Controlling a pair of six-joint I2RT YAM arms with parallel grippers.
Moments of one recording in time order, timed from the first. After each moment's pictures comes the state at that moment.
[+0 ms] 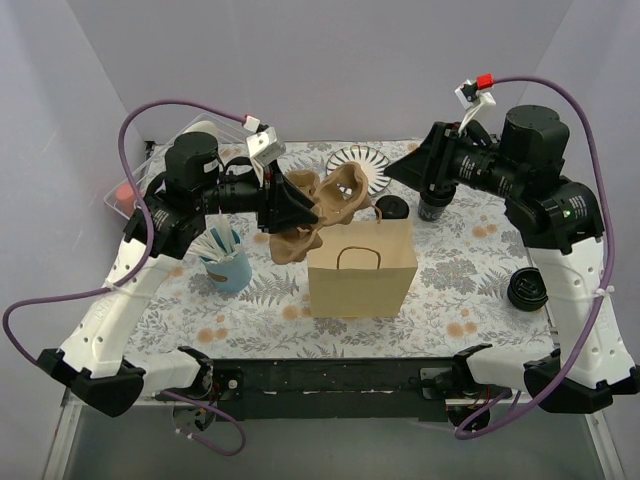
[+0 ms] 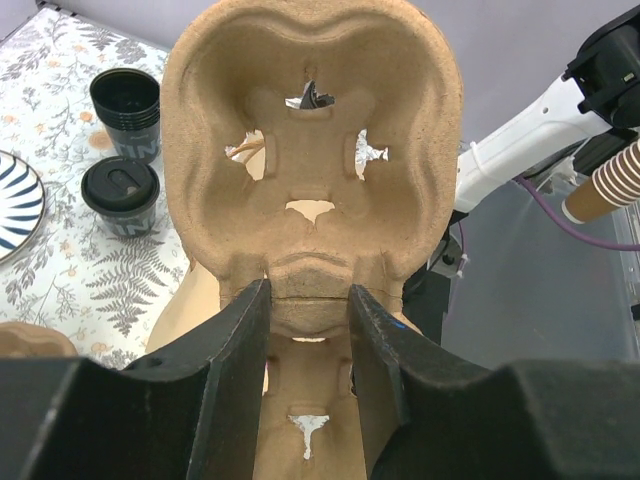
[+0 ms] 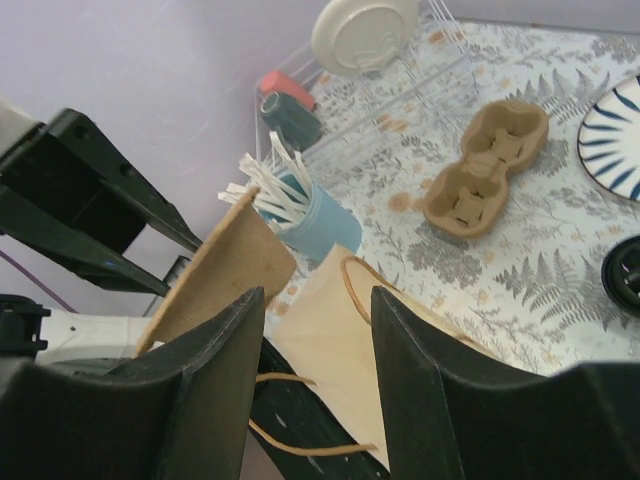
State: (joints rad) left arm -0.53 1.20 1.57 -0.61 0.83 -0.07; right arm 0.41 1.24 1.87 -0.85 -0.50 0.46
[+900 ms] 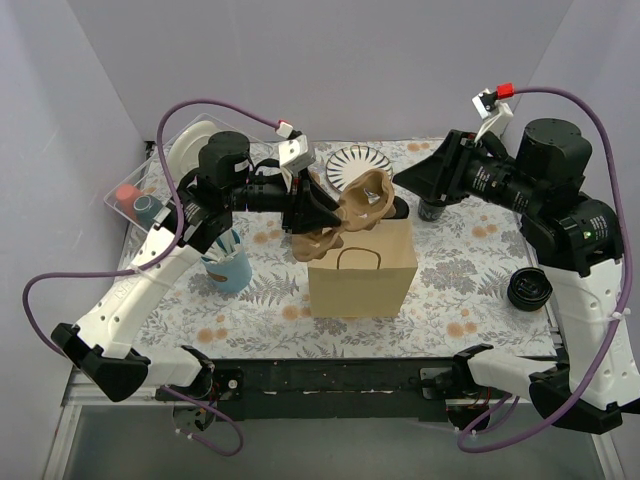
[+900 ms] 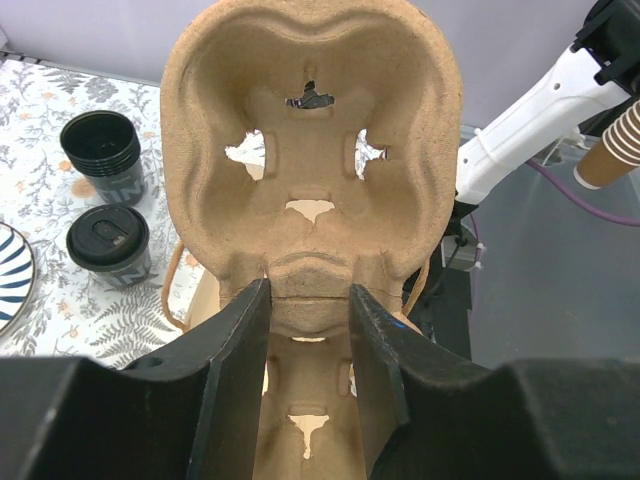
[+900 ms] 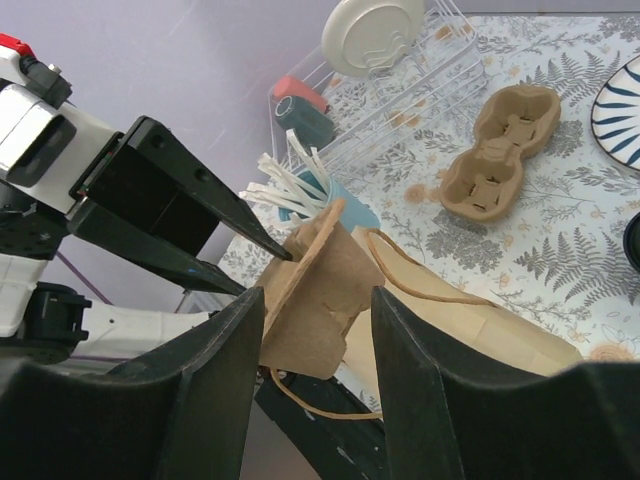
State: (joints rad) left arm -0.64 1.29 1.55 -0.48 0.84 0.03; right arm 0.41 1.15 1.83 -0.90 -0.47 0.52
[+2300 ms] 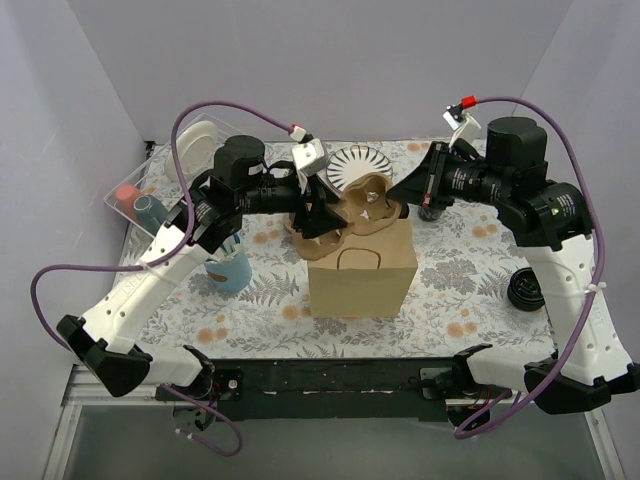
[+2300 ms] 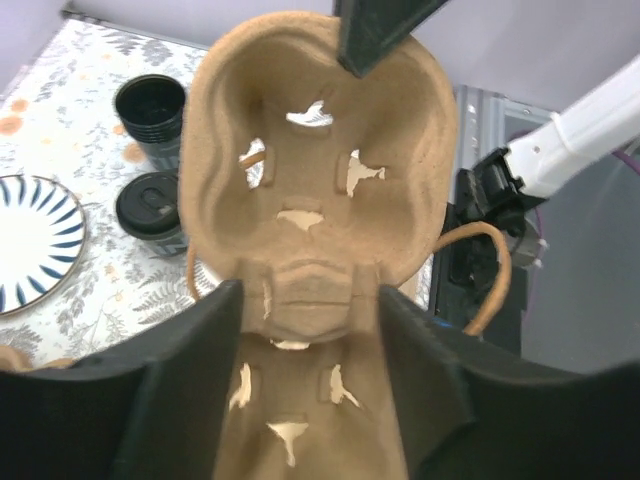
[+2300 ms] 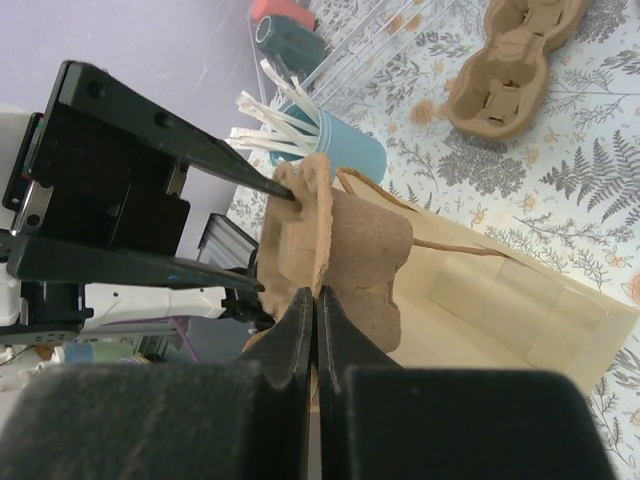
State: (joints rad) left arm -0.68 1.32 1.55 -0.52 0.67 0.10; right arm 0.41 1.22 1.77 -0.98 -0.55 0.57
